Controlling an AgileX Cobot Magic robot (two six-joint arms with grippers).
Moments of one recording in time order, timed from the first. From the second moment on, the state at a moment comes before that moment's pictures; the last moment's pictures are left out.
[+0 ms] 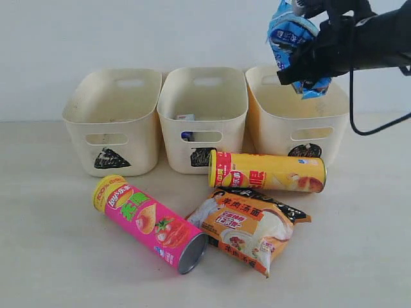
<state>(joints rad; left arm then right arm) -0.07 0.00 0.00 -0.04 0.28 0.04 0.27 1.68 -1.23 0.49 0.07 -0.80</state>
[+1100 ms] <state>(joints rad) -0.07 0.00 0.00 -0.04 0.28 0.04 0.18 2.14 -1.74 0.51 0.30 -0.66</state>
